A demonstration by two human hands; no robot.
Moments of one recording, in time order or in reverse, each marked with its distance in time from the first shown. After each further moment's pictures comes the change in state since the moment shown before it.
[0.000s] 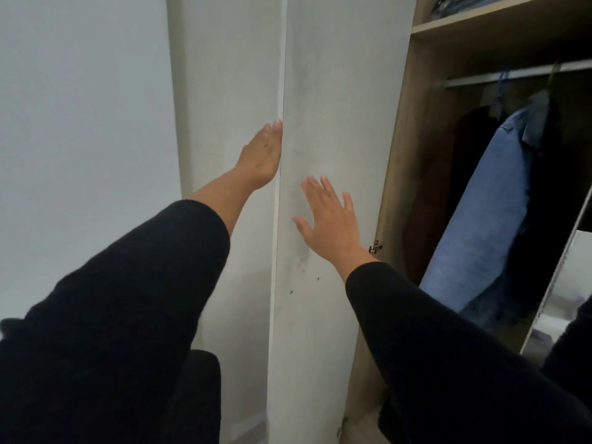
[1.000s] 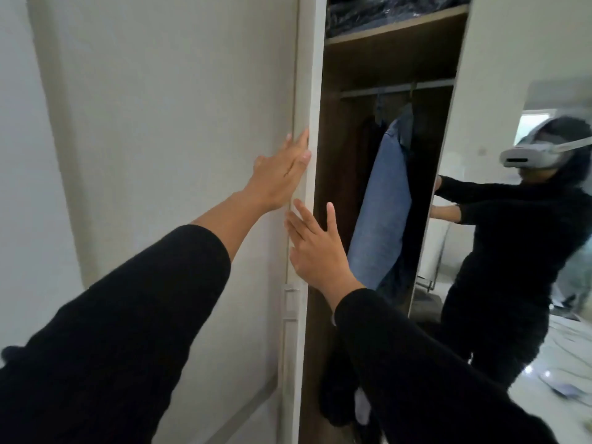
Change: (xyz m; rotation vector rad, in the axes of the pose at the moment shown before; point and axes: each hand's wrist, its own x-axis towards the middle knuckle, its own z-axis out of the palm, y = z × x) left_hand -0.044 0.104 0.104 0.081 -0.174 0.536; right_hand -0.101 0.083 -0.043 -0.589 -0.128 -0.010
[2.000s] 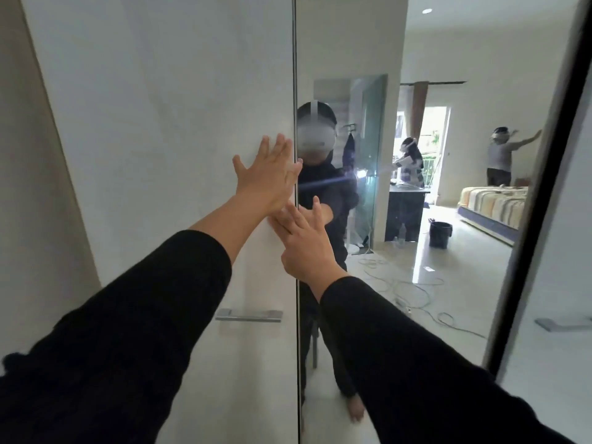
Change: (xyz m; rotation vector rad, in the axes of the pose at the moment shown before) left_hand 0.177 0.090 0.222 0.025 -0.172 0.358; right_hand -0.024 0.188 0.128 -0.239 -0.347 0.500
